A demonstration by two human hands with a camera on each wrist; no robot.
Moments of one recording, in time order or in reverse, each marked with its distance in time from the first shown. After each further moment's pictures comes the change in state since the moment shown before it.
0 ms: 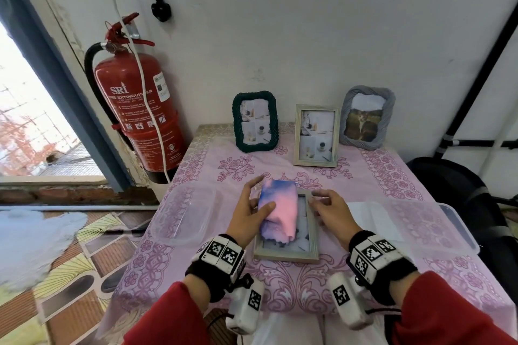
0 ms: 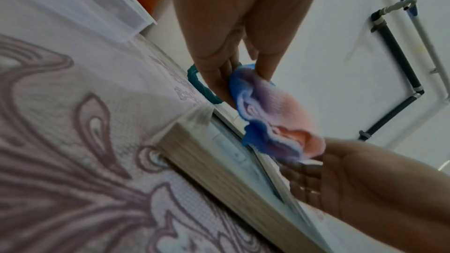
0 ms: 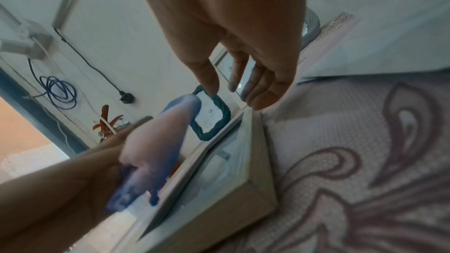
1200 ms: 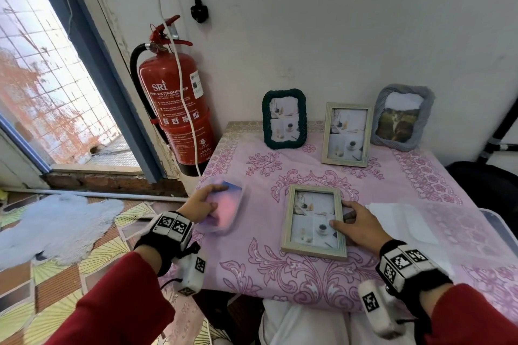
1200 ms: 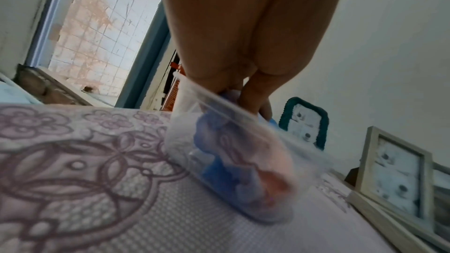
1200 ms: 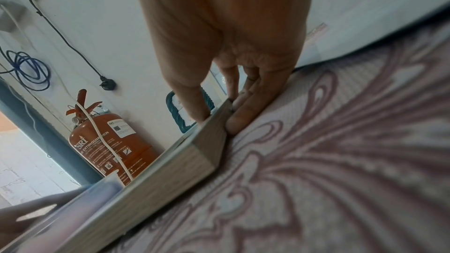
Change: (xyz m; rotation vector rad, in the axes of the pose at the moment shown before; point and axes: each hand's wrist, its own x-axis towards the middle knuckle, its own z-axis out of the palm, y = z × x) left_hand -0.010 0.026 -0.157 0.680 -0.008 -0.232; right_hand -0.008 0.019 -0.007 -0.412 -0.161 -0.072
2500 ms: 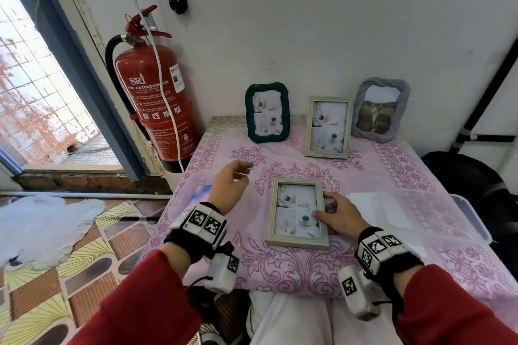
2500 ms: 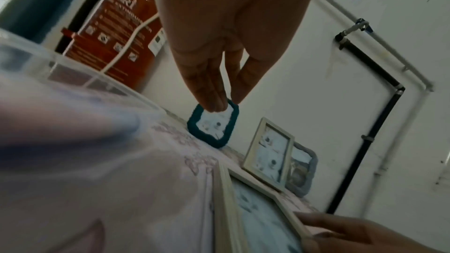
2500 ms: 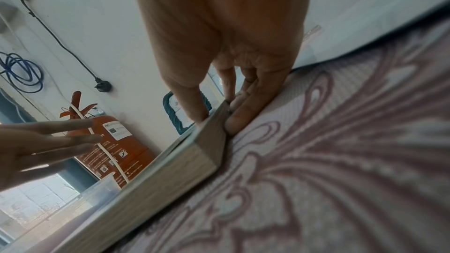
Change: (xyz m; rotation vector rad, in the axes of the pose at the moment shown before) left_hand 0.001 0.083 0.069 -0.171 0.254 0.240; right_hand 0.001 0.003 0.001 0.022 0.000 -0.014
